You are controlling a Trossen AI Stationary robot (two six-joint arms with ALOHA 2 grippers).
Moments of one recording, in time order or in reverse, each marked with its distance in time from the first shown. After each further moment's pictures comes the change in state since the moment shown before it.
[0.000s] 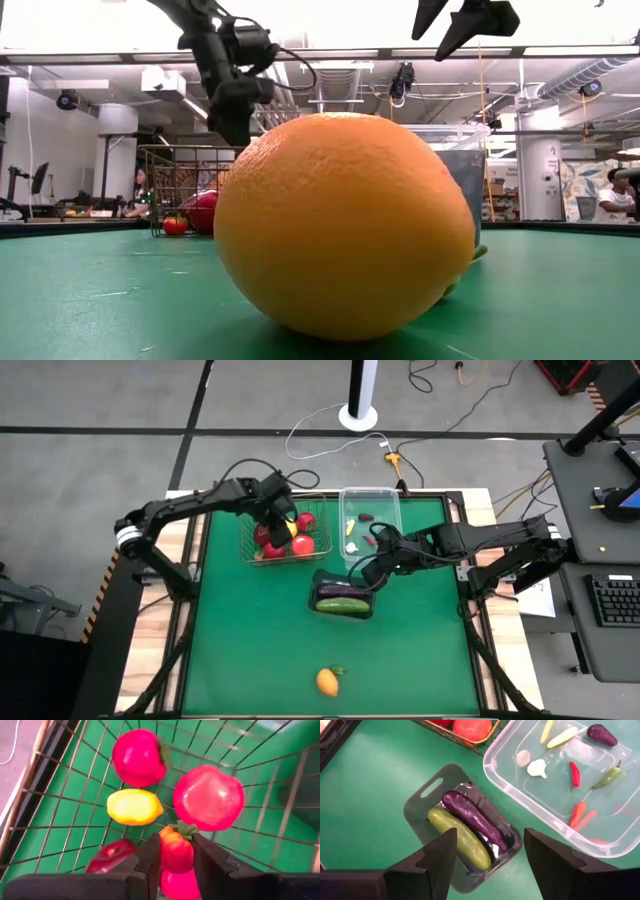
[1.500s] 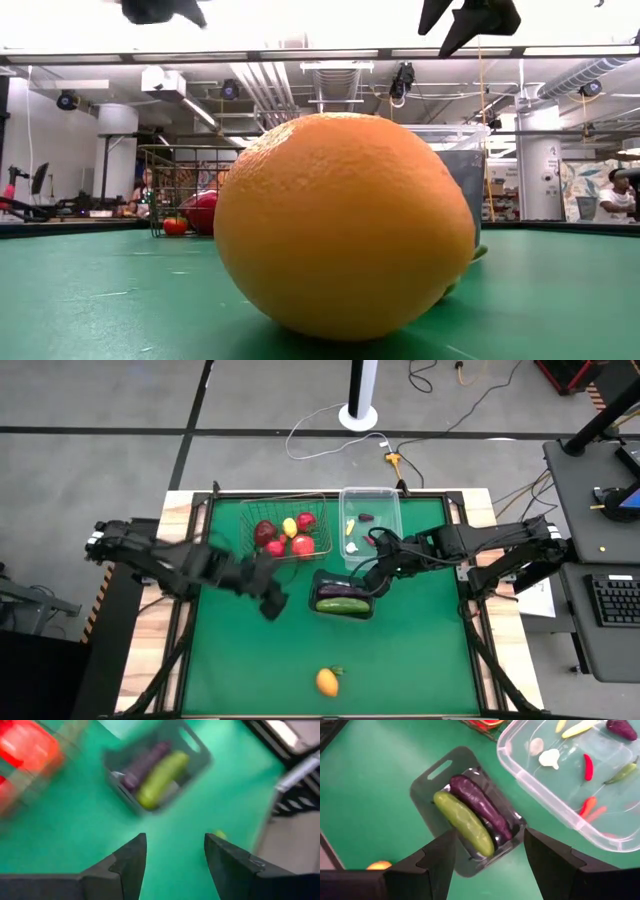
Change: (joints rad) left arm -0.833 -0.261 0.016 -0.019 -0.288 -1.033; right arm 0.017 0.001 -0.001 -0.007 -0.061 -0.054
